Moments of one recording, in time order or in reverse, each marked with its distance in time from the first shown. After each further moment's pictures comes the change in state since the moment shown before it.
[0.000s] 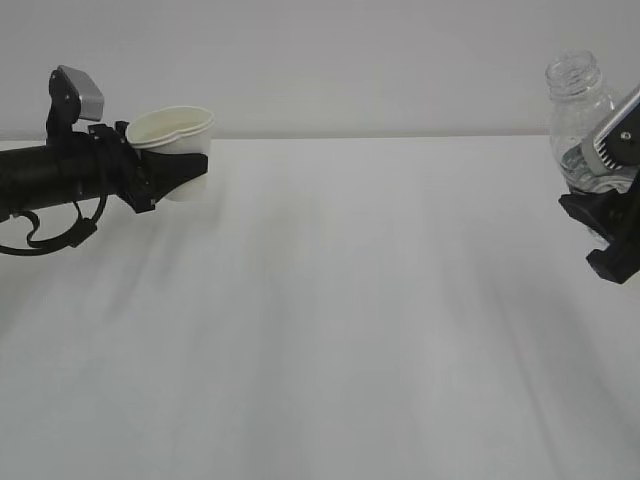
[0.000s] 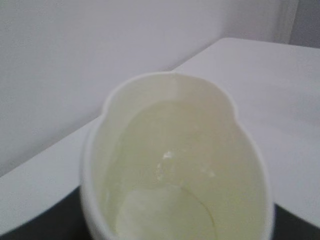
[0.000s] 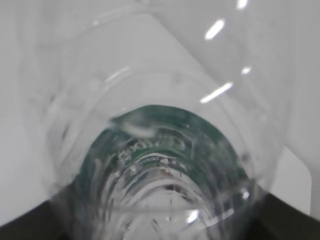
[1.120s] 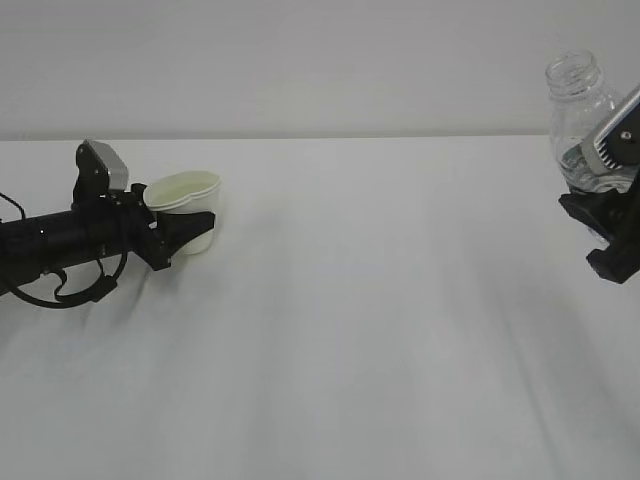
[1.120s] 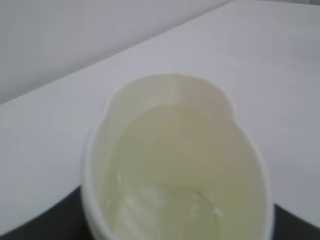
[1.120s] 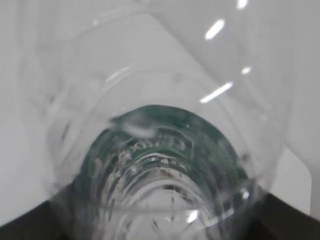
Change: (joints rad) left arm 0.000 0.212 0.000 -0.118 -0.051 0.207; right arm 0.000 -0.001 0.000 0.000 0.000 0.000
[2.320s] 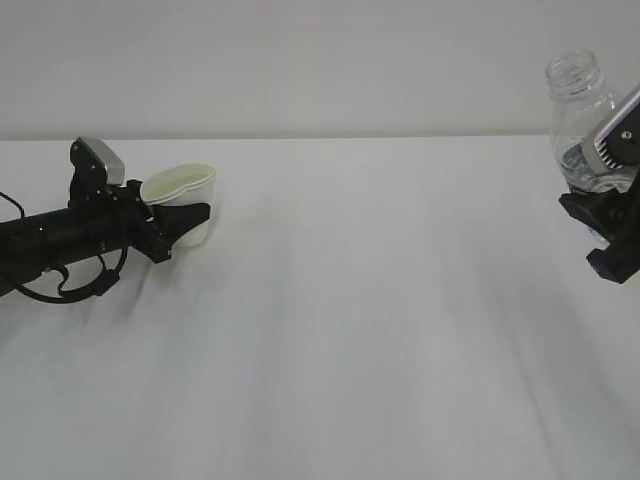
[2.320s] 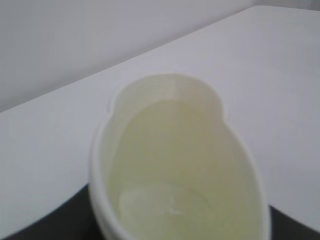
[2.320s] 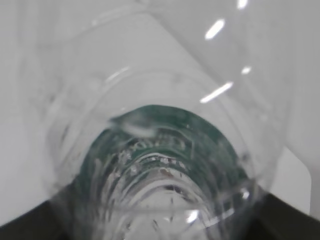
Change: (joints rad) left arm 0.000 0.004 0.000 -0.065 0.002 0.012; right arm 0.000 -0.002 0.000 0.000 0.000 0.000
